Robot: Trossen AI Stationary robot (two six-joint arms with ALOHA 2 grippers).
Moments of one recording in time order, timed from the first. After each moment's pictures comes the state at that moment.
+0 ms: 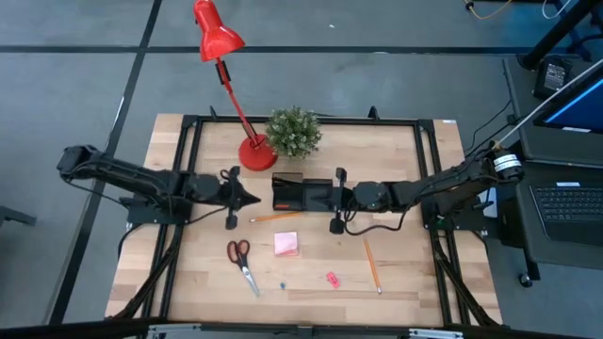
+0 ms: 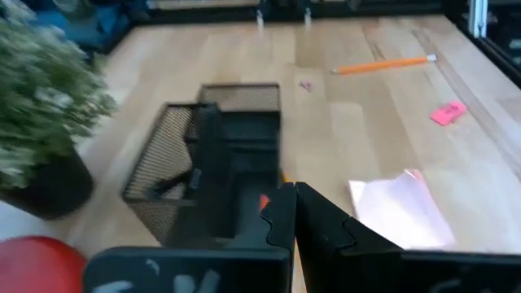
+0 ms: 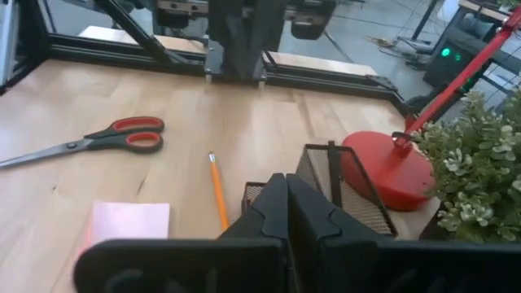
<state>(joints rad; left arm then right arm) -0.15 0.84 0.39 0.00 -0.22 -0.07 0.17 1.48 0.73 0.44 0.30 -0.08</state>
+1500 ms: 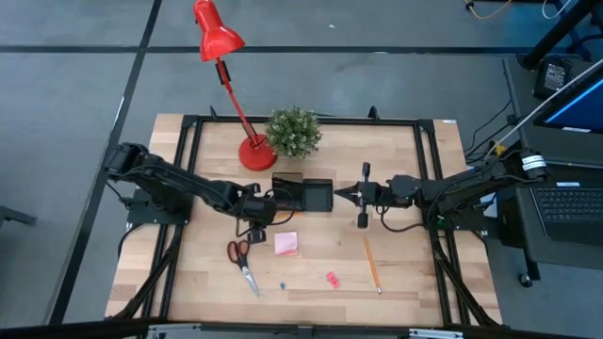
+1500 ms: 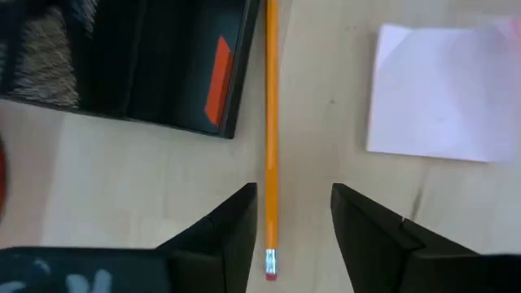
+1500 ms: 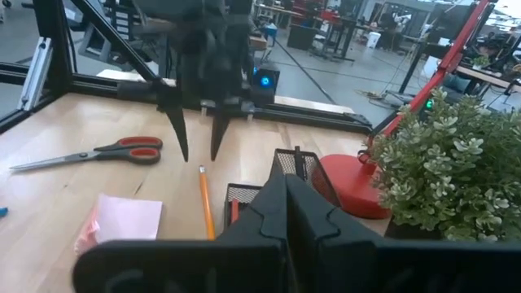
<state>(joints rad) -0.19 1.53 0.92 -0.61 -0.18 -0.37 0.11 1.20 0.37 0.71 0.23 -0.16</state>
